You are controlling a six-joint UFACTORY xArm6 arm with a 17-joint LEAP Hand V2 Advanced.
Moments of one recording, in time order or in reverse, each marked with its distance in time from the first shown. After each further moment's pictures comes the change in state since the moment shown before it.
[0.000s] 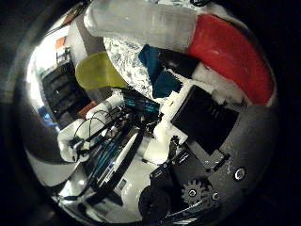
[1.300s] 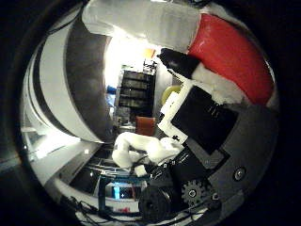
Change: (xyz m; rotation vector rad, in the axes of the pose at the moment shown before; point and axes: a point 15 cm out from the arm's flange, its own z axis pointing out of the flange) arm -0.193 -0.057 -0.144 0.768 -0.900 -0.257
